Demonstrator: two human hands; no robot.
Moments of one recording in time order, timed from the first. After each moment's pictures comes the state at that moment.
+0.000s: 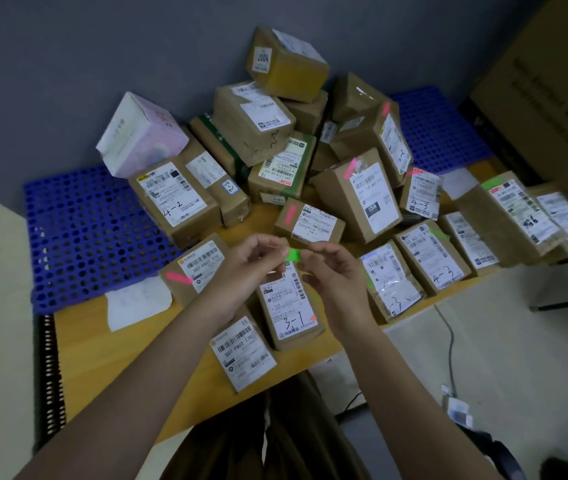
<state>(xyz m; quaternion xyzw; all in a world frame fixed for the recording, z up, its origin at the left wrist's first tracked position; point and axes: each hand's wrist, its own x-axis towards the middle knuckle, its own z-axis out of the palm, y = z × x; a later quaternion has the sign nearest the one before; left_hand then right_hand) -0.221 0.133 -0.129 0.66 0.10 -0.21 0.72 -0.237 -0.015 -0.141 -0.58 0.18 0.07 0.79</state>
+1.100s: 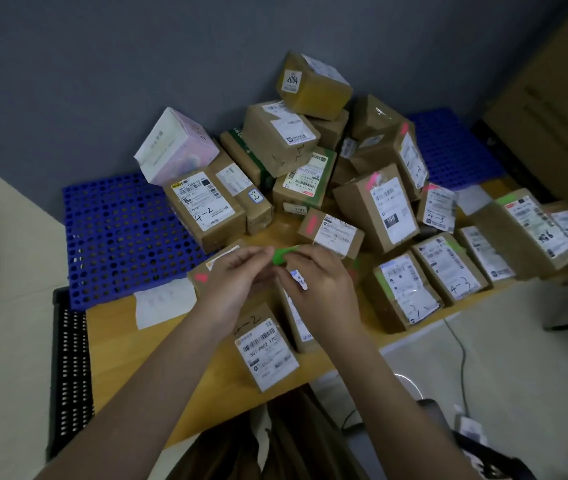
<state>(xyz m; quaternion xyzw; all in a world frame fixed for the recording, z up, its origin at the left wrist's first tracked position) -0.244 0.175 -0.113 0.58 0.21 -0.14 0.78 -0.249 0.037 -0.133 -0.92 -0.17 -0.23 0.28</state>
